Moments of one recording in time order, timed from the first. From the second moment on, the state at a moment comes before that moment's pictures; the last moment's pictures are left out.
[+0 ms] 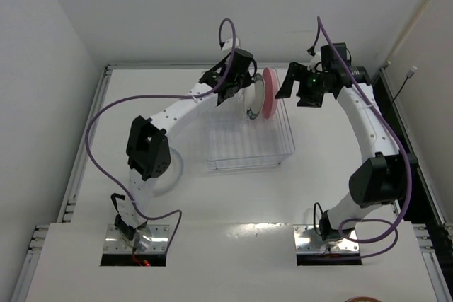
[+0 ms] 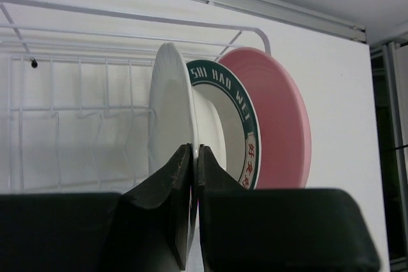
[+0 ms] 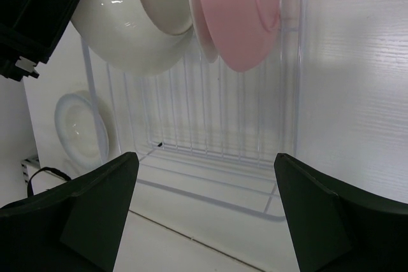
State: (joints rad) left arm -0.66 2.10 2.02 -0.40 -0.39 -0.72; right arm 0.09 1.61 1.59 -0.87 -0.37 0.34
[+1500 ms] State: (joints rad) left arm -0.67 2.19 2.14 -0.55 -0.52 -0.72; right arm 0.09 1.59 1.55 -0.86 -0.40 0.34
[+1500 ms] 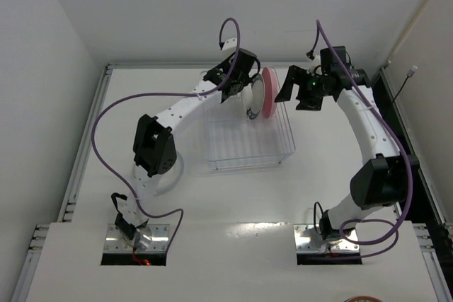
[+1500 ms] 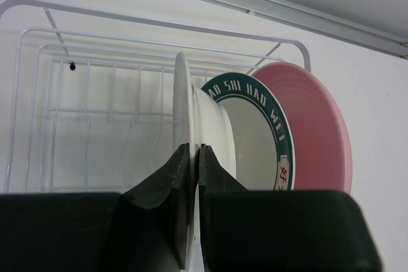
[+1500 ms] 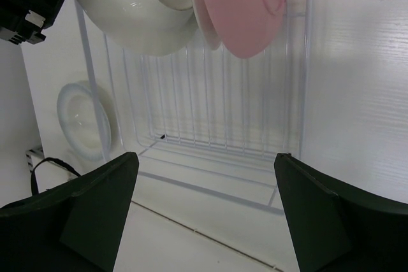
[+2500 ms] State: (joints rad) left arm -0.67 2.16 2.06 -0.47 -0.52 -0.66; right arm 0.06 1.80 1.43 -0.83 -0.18 0.32
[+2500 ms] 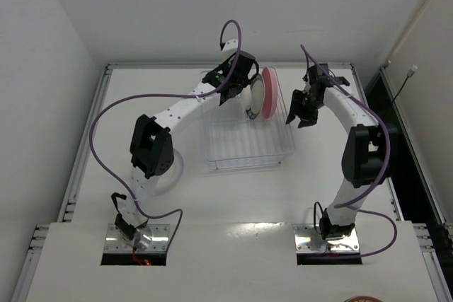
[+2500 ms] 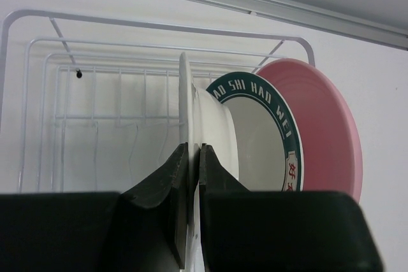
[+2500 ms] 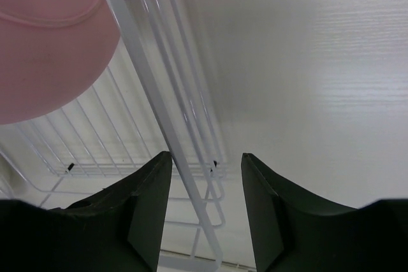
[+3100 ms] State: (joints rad) left arm -0.70 2.17 1.98 -0.45 -0.59 -0.59; right arm 0.08 1.84 1.40 -0.76 -0.28 0.26
